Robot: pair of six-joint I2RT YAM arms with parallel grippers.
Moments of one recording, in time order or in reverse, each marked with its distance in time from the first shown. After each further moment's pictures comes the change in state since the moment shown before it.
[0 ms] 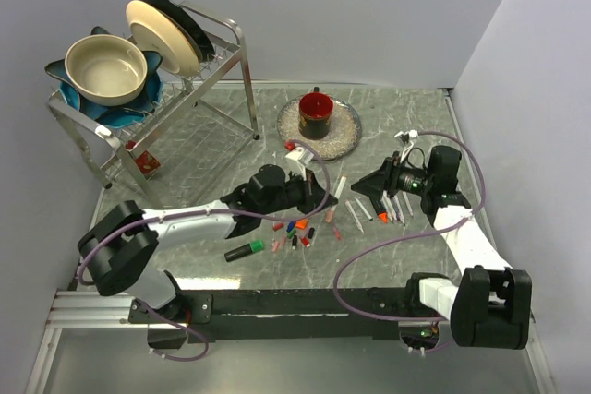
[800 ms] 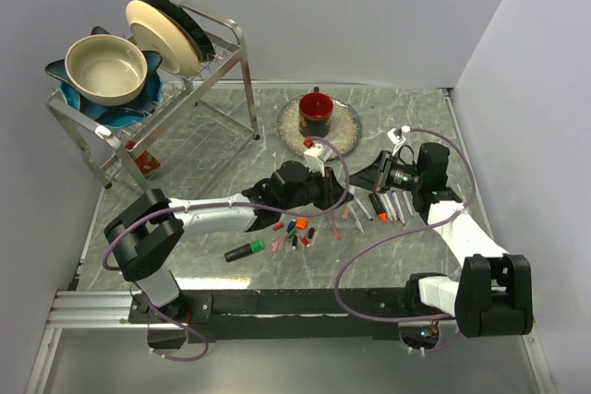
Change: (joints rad) left arm -0.053 0.161 0.158 -0.014 -0.070 -0.001; right arm 0.094 0.063 0.001 0.113 0.122 0.262
